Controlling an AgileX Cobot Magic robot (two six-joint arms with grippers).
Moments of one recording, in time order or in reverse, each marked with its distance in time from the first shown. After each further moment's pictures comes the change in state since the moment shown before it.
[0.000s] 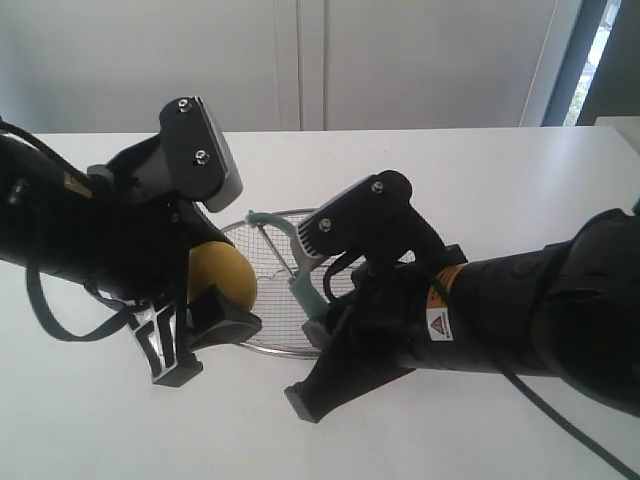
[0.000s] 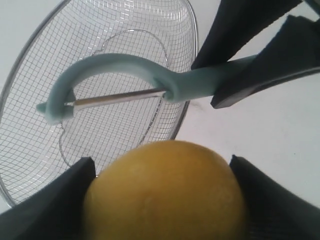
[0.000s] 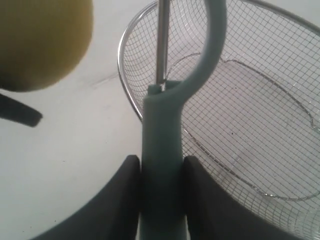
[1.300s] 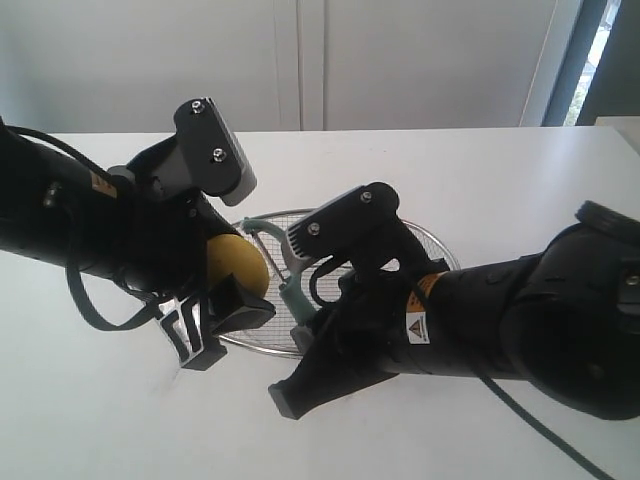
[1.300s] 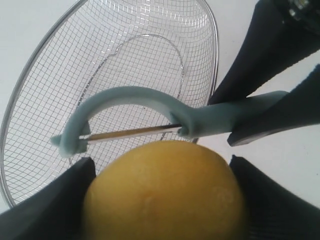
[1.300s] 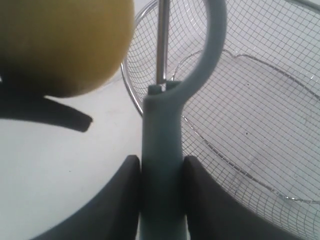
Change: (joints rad) left arm 0.000 0.049 0.000 -0.015 -0.087 -0.007; right arm 0.002 0.061 0.000 0.059 -0.059 0.006
